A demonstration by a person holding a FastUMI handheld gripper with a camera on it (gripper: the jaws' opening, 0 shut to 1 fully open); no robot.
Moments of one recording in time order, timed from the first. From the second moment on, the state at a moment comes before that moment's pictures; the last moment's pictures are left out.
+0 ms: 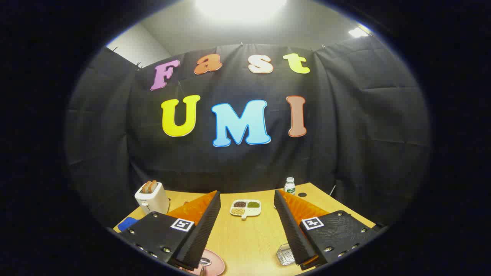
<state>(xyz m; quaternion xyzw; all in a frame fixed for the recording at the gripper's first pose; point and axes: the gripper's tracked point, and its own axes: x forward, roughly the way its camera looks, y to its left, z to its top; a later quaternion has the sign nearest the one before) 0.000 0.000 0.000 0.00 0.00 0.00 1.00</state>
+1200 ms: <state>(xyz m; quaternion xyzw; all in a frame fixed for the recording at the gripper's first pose) -0.018 0.050 -0.026 -0.02 0.03 0.06 1.00</state>
